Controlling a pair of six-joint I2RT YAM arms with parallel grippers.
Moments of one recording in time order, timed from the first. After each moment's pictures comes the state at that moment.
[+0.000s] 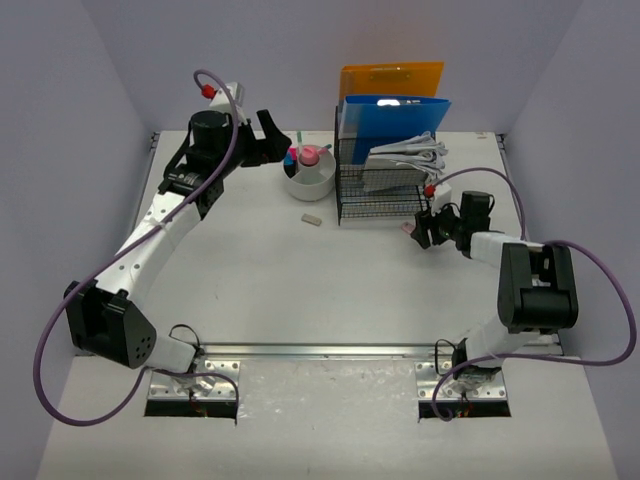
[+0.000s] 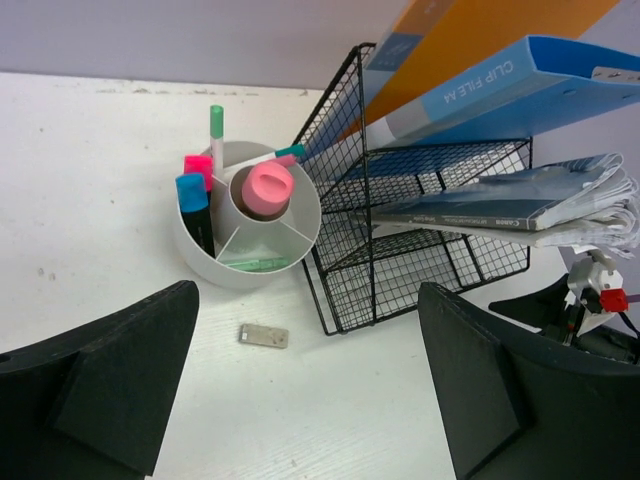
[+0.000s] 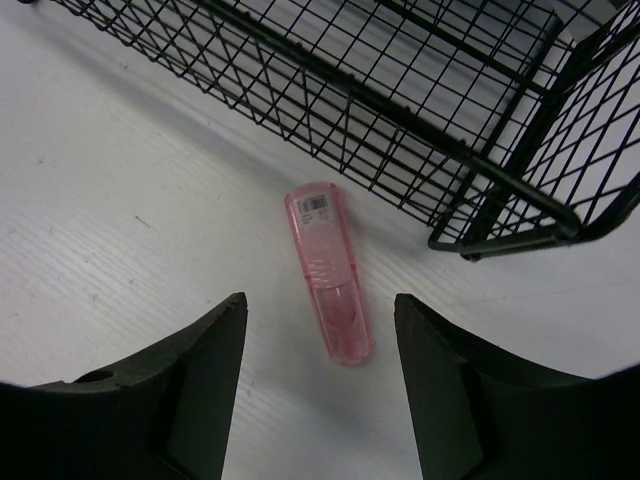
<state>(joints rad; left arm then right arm) -0.27 1.42 1.36 -0.21 0.11 -0.41 -0.08 1.61 0.67 0.21 -0.52 -0.43</state>
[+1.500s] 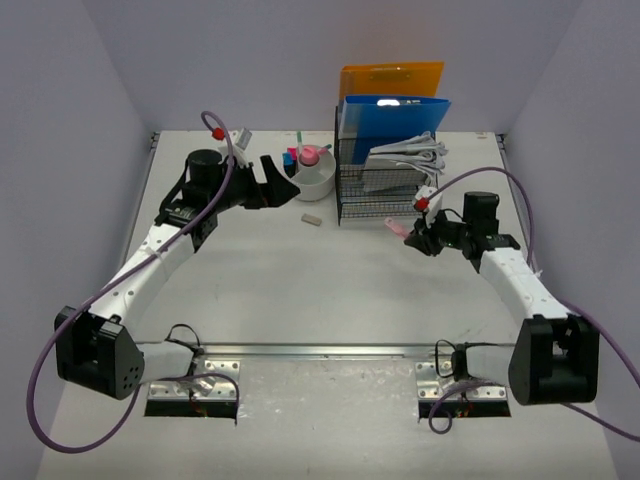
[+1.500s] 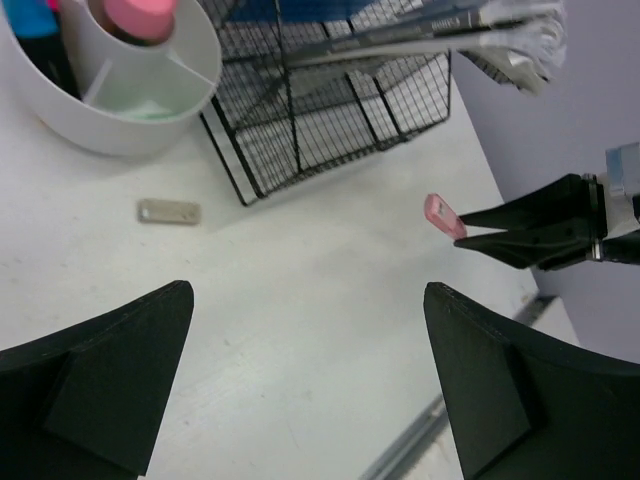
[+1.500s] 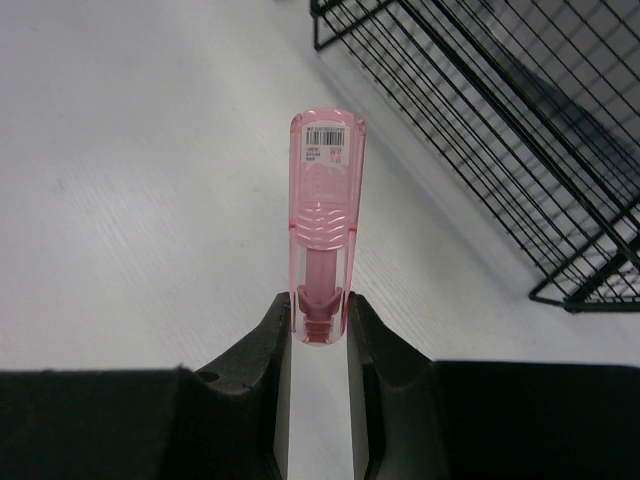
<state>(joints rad) -0.25 1.24 1.03 -0.16 0.44 -0.50 0.04 1.21 0.70 -0.24 -0.73 -0.61</state>
